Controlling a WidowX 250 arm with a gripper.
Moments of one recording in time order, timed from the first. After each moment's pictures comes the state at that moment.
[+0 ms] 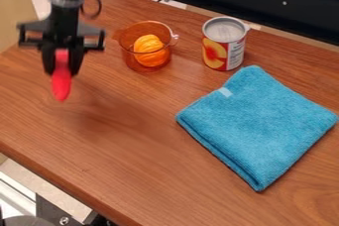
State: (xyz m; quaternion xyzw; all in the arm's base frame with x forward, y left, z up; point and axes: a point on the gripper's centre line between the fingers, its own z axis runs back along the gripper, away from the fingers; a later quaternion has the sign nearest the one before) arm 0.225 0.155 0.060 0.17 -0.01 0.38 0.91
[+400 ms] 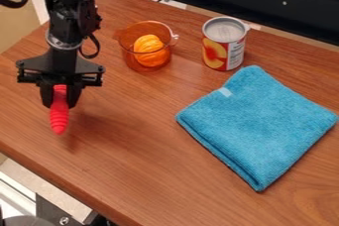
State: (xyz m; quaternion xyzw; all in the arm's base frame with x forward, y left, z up) arm 0.204 0.148 0.031 0.18 -0.02 0.37 0.91
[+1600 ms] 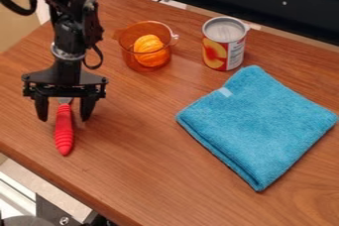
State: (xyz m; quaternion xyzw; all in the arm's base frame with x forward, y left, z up) arm 0.198 0.145 0.014 0.15 0.03 0.39 0.91
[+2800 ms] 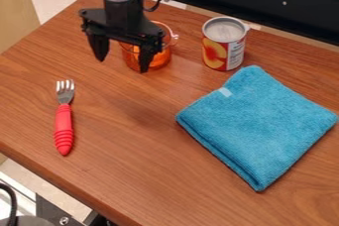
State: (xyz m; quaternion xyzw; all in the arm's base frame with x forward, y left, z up) arm 0.272 0.076 0.085 0.09 -0.10 0.12 0.98
